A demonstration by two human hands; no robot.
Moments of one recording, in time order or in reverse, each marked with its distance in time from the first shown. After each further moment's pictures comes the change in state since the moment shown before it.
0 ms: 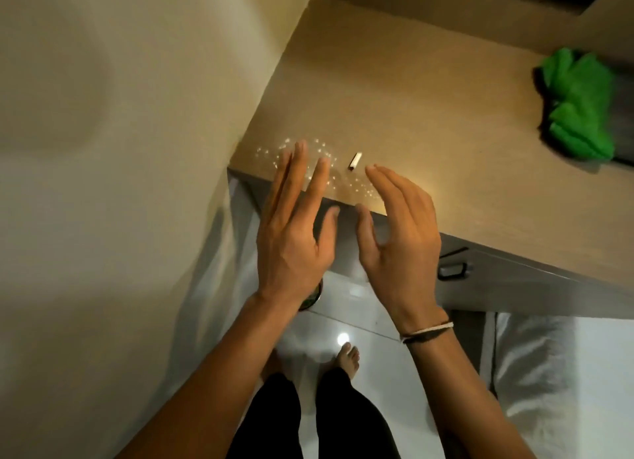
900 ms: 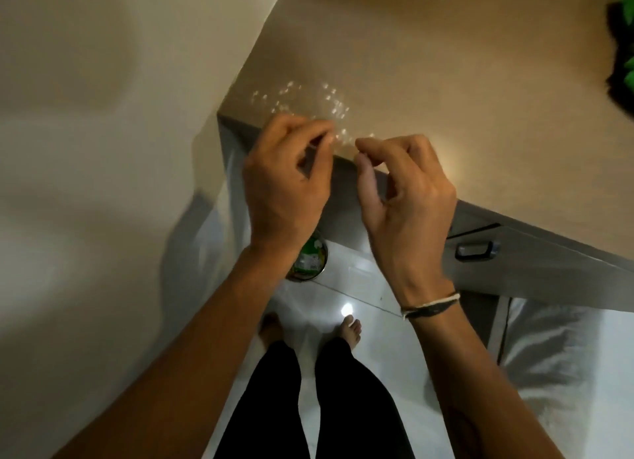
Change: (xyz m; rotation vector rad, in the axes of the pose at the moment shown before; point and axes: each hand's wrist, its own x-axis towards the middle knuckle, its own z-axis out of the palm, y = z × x) left_hand 0.016 -0.012 0.011 -0.076 0.258 -0.131; right_hand 0.001 0.011 0.029 0.088 0.030 0.026
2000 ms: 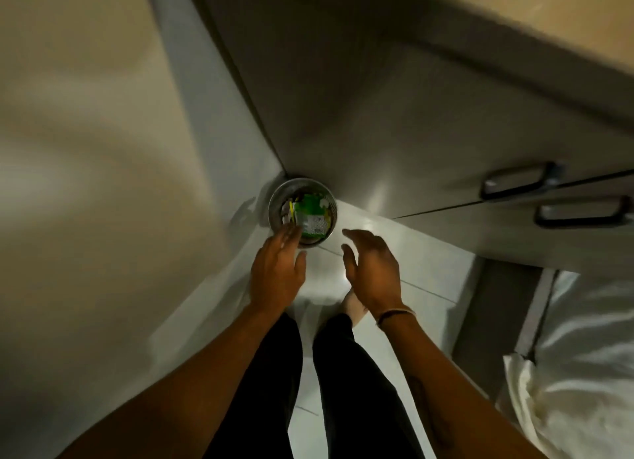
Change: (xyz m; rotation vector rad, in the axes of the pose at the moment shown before) left_hand -0.274 -0.207 0.084 0.370 -0.808 -0.399; right_hand -0.234 0.167 0.150 -0.139 -0.731 0.404
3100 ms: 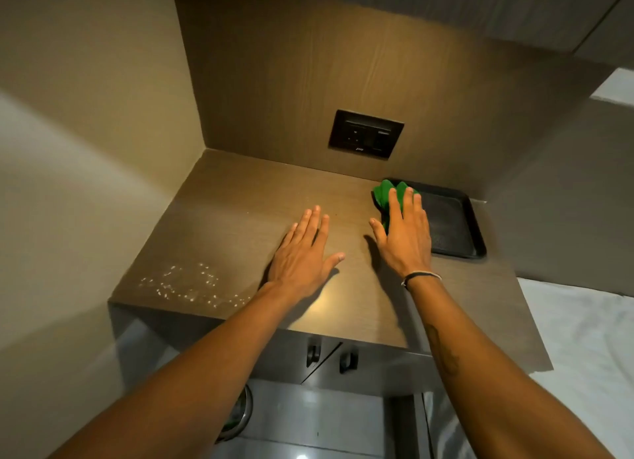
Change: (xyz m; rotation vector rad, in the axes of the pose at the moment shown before) left_hand 0.124 0.405 -0.258 0.335 0.134 0.640; right_hand 0.098 -0.003 -0.497 -0.387 0.560 0.147
